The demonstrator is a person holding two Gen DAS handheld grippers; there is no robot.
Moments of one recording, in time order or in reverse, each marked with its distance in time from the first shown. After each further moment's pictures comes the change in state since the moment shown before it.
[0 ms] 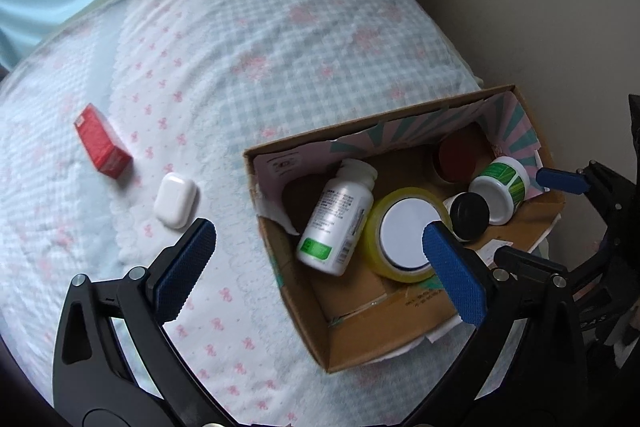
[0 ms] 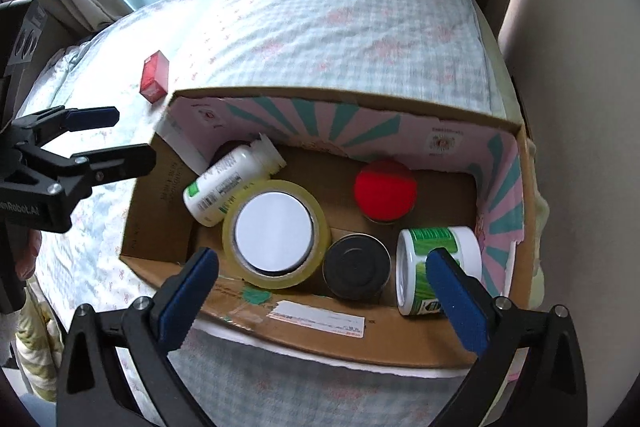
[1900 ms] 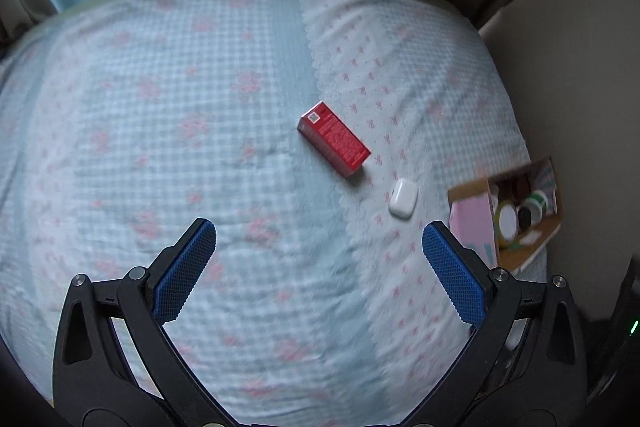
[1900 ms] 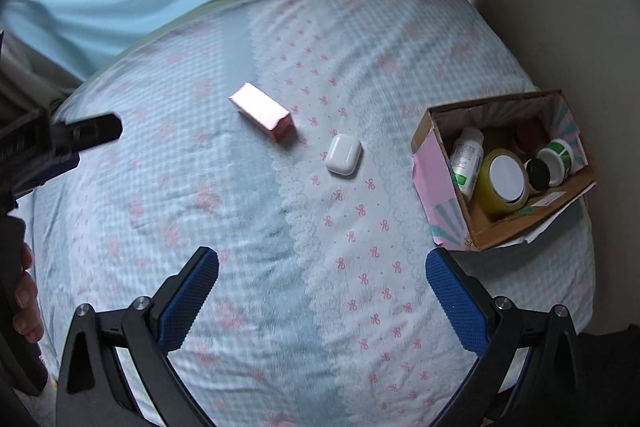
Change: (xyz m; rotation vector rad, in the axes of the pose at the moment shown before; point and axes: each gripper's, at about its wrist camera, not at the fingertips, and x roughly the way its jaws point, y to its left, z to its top) left arm -0.111 0.334 0.012 -0.201 0.032 -0.073; right arm 0.005 0.325 0.088 0.452 0.012 -0.221
